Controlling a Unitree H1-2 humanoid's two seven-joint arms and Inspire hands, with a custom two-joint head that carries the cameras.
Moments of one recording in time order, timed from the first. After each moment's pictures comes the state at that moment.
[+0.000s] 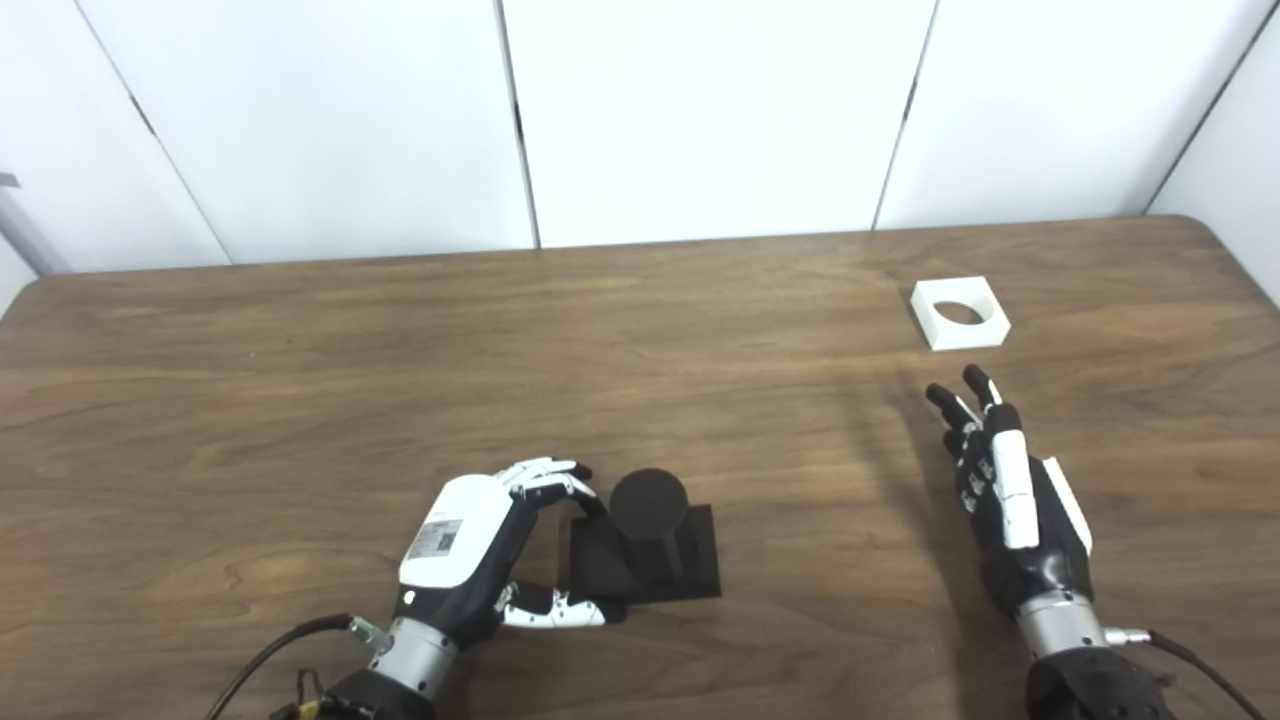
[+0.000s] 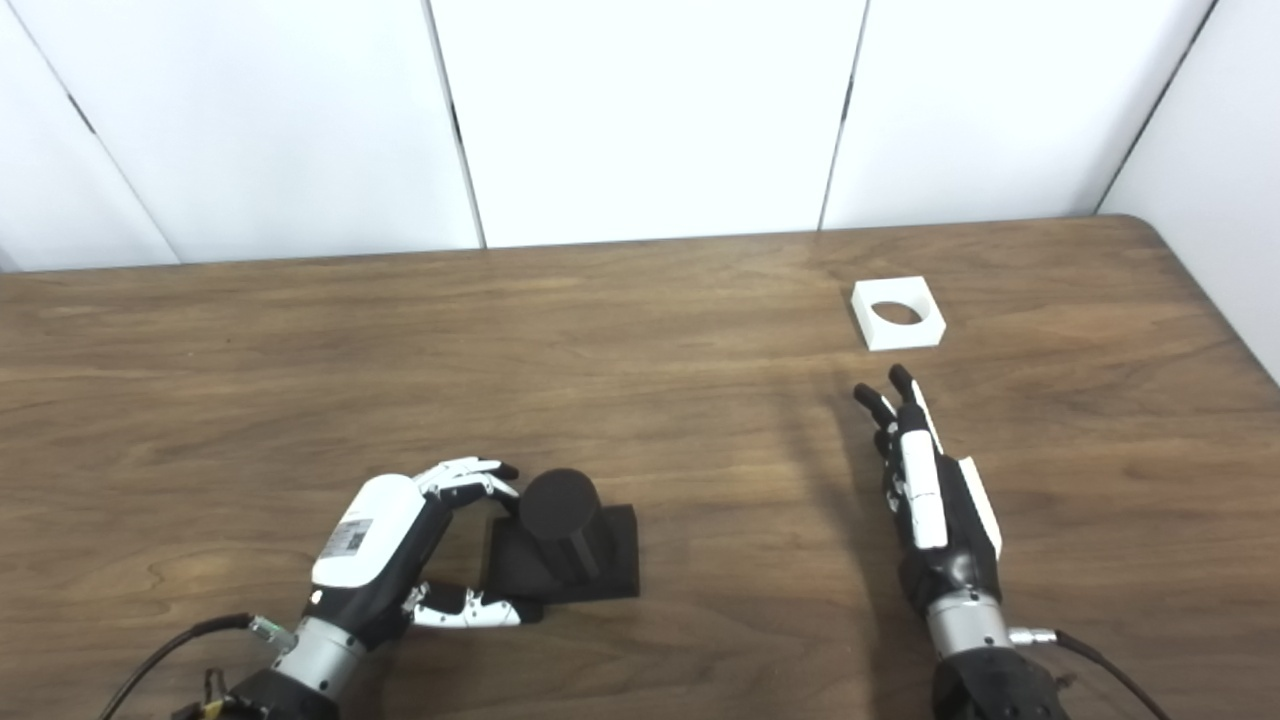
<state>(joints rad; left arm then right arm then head) 0.07 0.26 -0.39 -0.21 0.74 -0.05 -0.05 0.22 -0.14 -0.06 -0.32 0.18 0.15 -0.09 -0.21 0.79</state>
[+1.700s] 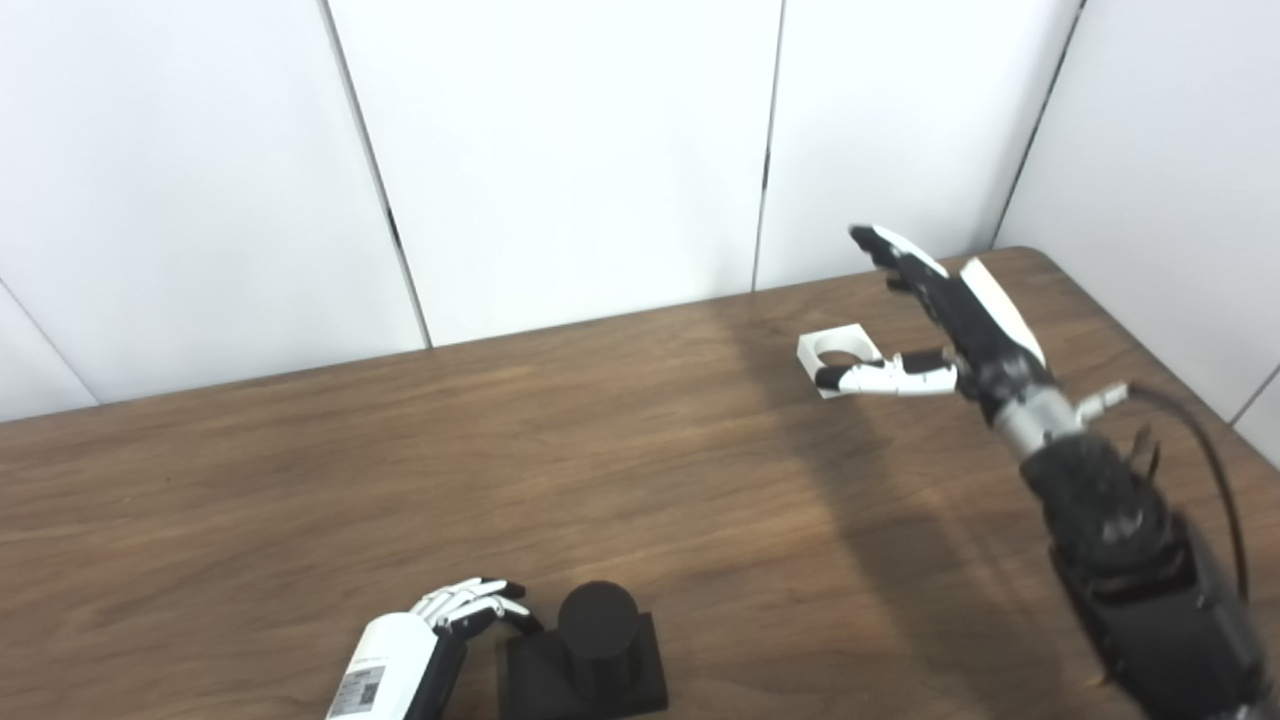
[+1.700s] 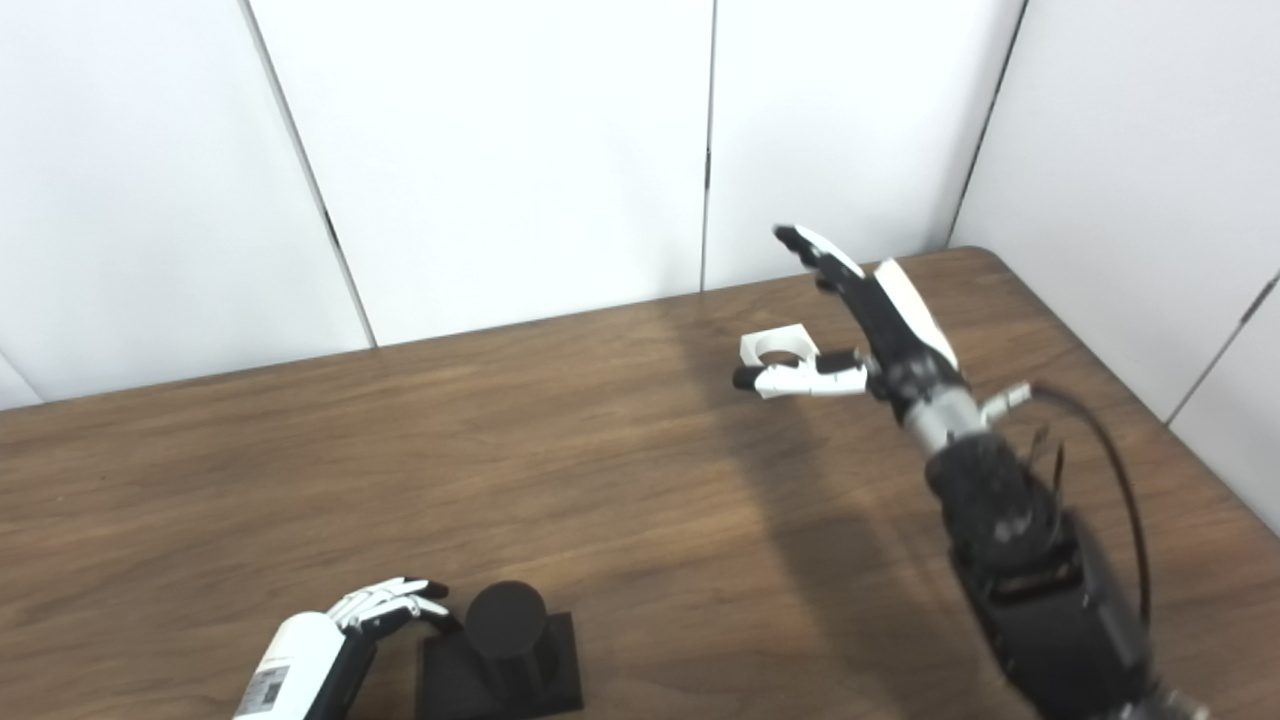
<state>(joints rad) 0.11 0.25 -0.39 -0.18 0.76 -0.11 -0.01 -0.18 -0.53 -0.08 -0.39 -0.29 0.37 0.11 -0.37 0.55</state>
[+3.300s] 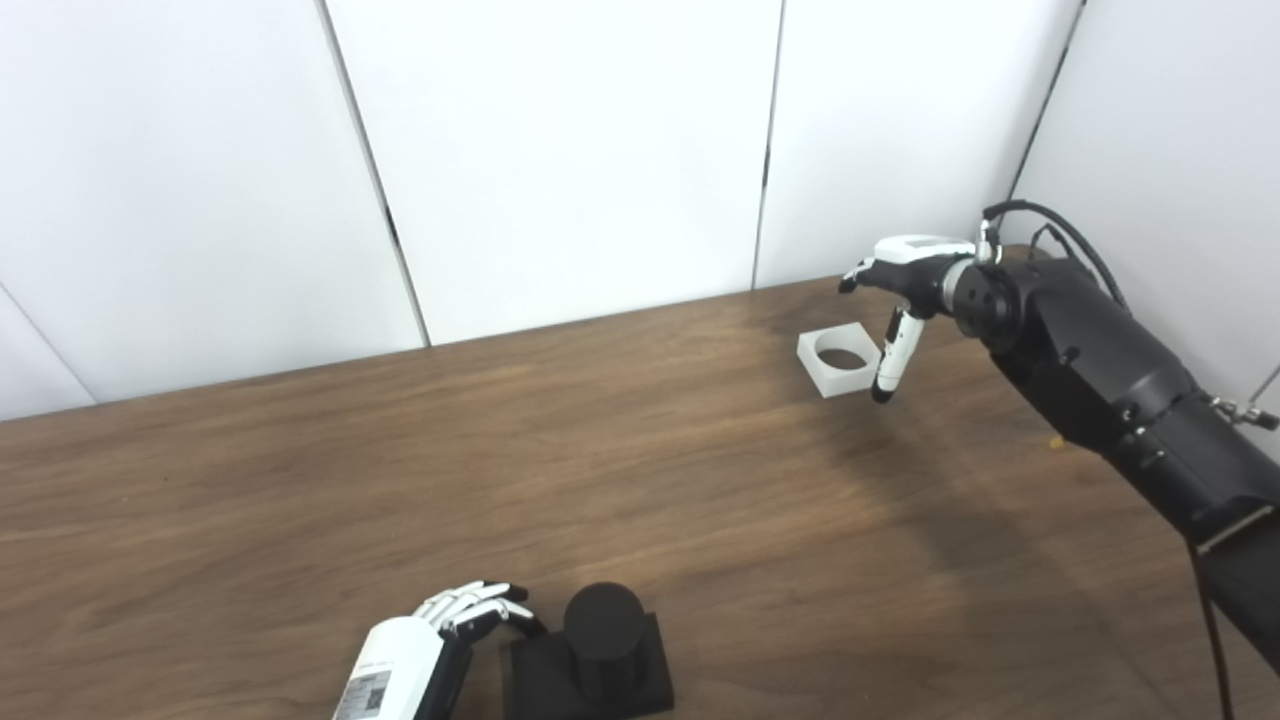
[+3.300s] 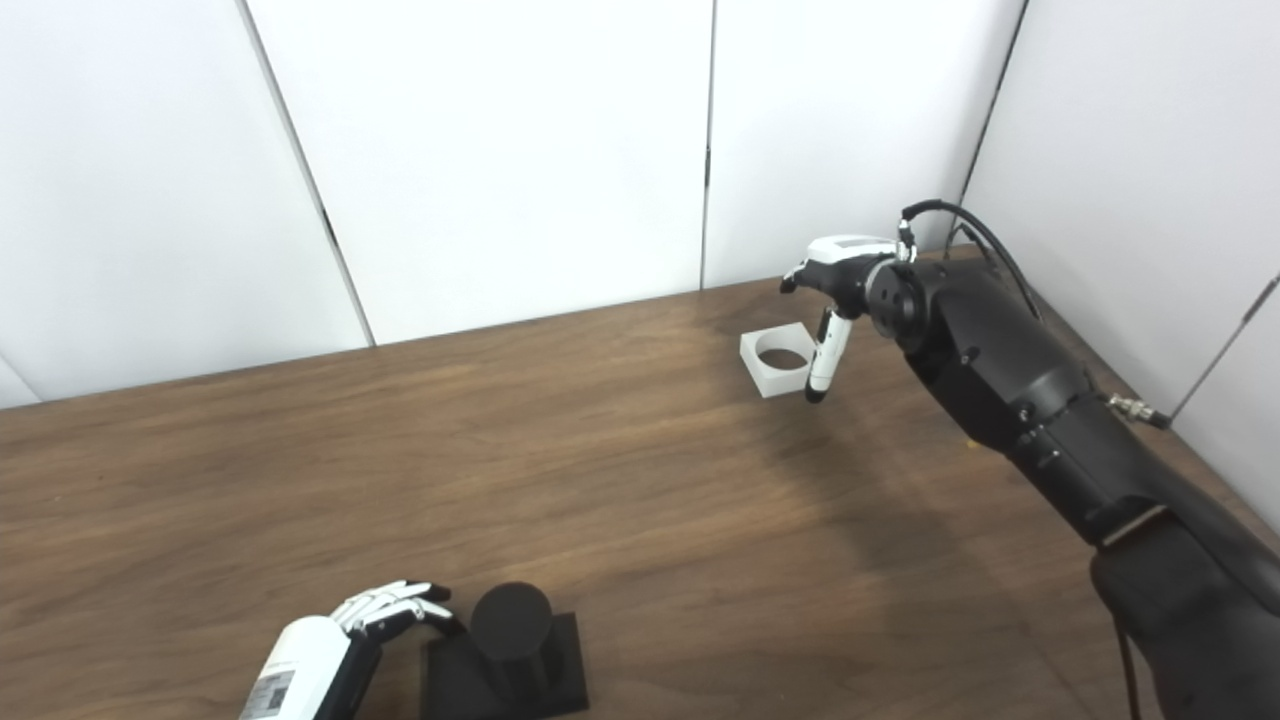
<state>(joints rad) 0.13 0.24 -0.40 -0.22 0.79 -0.07 -0.02 -0.64 -0.75 0.34 0.18 -0.80 0.42 0.68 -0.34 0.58</state>
